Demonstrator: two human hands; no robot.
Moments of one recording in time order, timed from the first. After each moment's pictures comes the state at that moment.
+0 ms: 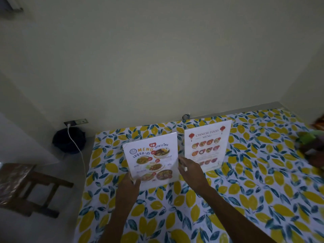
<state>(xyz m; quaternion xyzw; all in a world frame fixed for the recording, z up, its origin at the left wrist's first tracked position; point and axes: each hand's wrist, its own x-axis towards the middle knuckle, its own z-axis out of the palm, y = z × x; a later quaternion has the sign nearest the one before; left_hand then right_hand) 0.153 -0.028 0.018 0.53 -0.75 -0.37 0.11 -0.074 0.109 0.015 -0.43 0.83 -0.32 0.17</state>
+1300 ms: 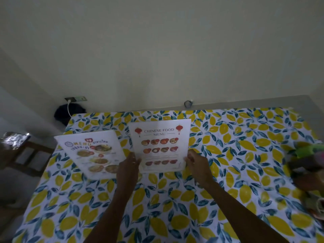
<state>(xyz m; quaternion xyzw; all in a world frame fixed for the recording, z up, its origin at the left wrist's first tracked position) -0.077 0.092 0.027 0.58 -0.76 -0.26 0.14 -0.310 0.223 -0.015 -0.41 0.81 -0.36 0.22</state>
